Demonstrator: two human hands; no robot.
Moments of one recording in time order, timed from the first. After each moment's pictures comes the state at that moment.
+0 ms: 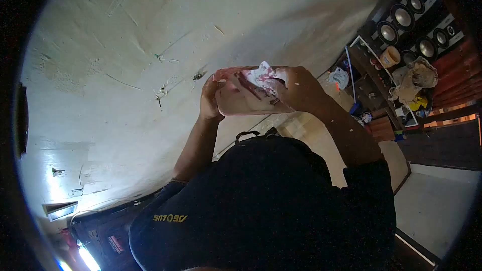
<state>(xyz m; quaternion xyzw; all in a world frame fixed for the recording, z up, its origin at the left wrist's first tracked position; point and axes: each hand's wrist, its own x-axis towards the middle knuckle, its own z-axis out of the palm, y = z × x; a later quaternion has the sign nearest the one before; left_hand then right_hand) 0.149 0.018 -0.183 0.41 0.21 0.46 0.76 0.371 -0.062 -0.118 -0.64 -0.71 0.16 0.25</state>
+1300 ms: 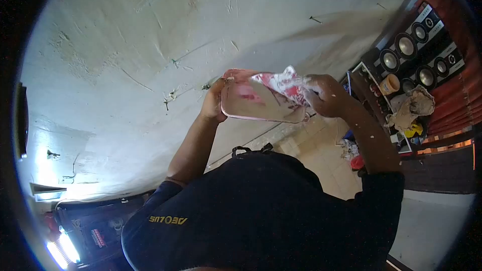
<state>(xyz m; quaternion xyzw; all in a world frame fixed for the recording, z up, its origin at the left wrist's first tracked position) 0.150 0.044 -0.162 0.36 0.20 0.40 0.82 0.421 -0.055 -0.067 -0.49 -0.80 0.22 0.26</state>
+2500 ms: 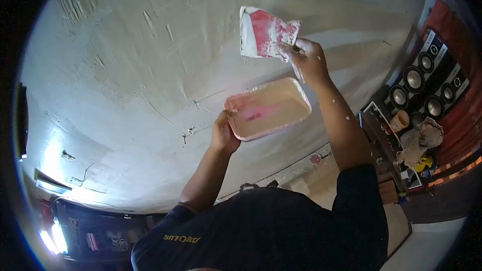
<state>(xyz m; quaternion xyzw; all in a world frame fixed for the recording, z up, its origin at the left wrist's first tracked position) 0.161 0.044 -0.123 0.35 0.17 0.54 0.75 0.400 0.089 -0.007 -0.43 -0.63 0.18 0.62</state>
